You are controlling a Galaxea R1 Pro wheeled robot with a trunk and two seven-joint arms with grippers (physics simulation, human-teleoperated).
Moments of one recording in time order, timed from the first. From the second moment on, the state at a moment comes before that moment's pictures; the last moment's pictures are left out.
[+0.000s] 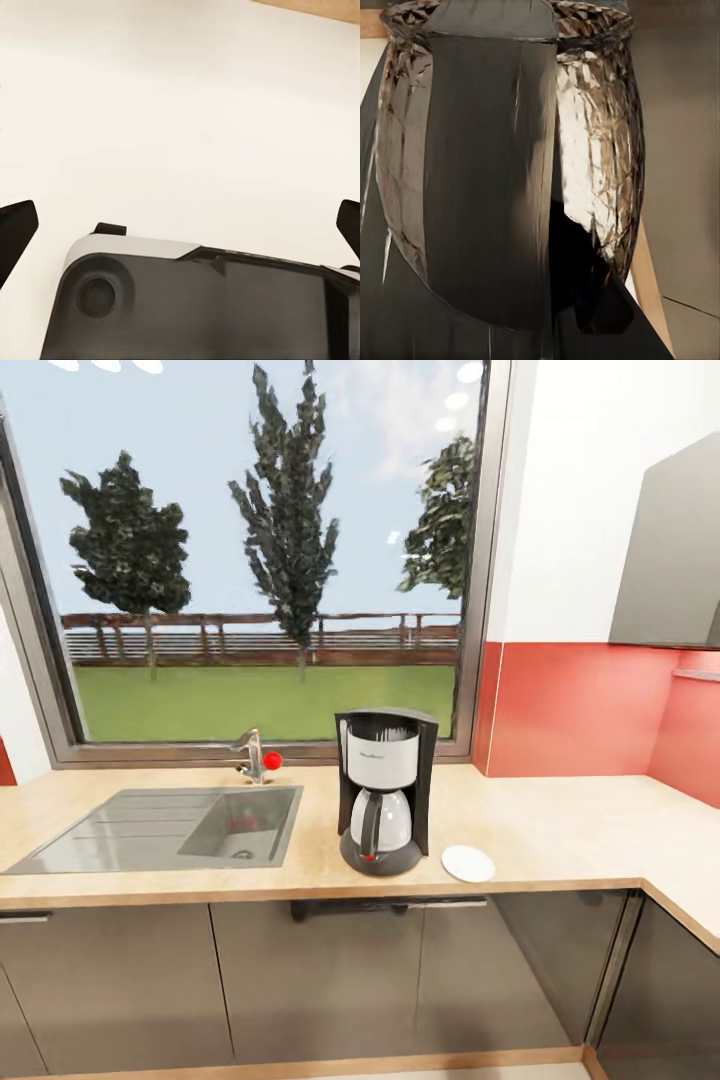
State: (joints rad) left arm 0.00 -0.07 -0.08 -0.01 0.29 -0.49 -0.05; right arm -0.30 -0.22 -0.01 0.03 -0.03 -0.21 -0.08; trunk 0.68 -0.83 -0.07
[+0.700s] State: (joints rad) left arm 0.00 -0.07 -0.08 -0.01 0.29 -0.53 -0.05; right arm -0.30 -0.22 -0.01 0.03 -0.03 -0.21 -0.08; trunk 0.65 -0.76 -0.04
